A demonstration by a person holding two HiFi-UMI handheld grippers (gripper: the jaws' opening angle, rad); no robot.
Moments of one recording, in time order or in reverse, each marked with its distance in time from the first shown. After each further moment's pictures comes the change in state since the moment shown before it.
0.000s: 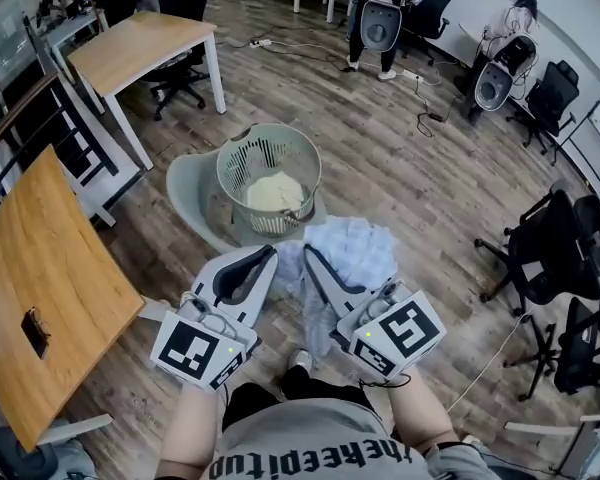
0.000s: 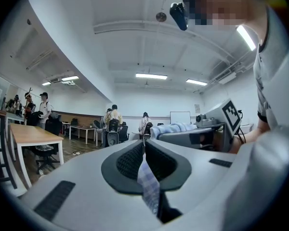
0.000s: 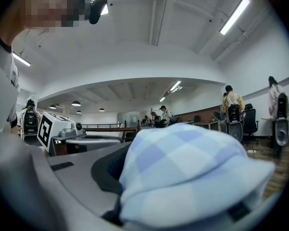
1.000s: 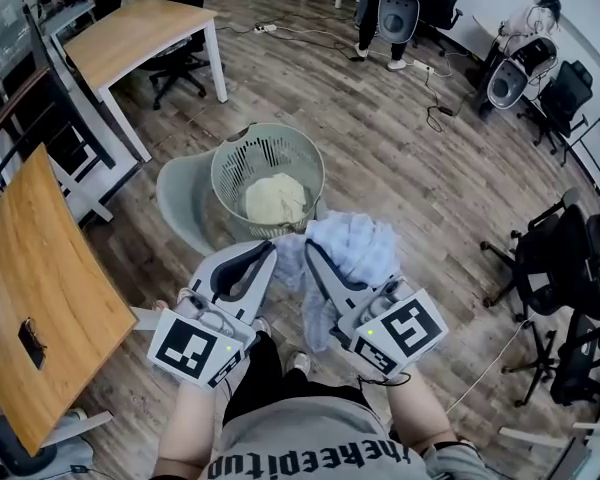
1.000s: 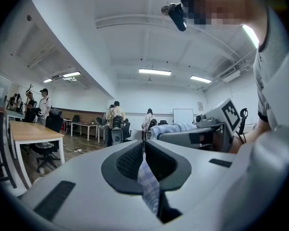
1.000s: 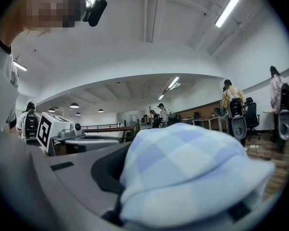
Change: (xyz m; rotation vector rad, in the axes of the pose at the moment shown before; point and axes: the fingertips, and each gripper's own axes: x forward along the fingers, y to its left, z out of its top) left arm 0.060 0.047 -0.015 -0.013 0.040 0.021; right arm 0.046 -0.065 -0.010 0.045 0.013 0.008
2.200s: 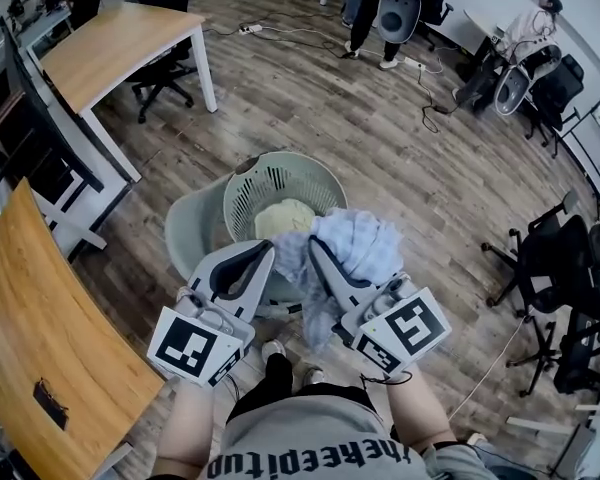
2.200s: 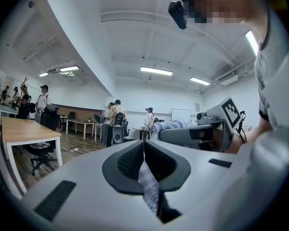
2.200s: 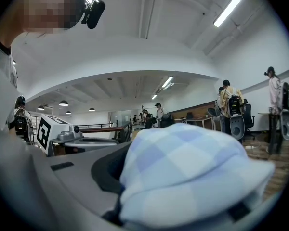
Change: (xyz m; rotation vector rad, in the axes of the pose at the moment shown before) left arm 0.042 0.145 -0.002 -0.025 0.016 -0.071; right arm 0.138 -0.043 0.013 0.005 0.010 -0.098
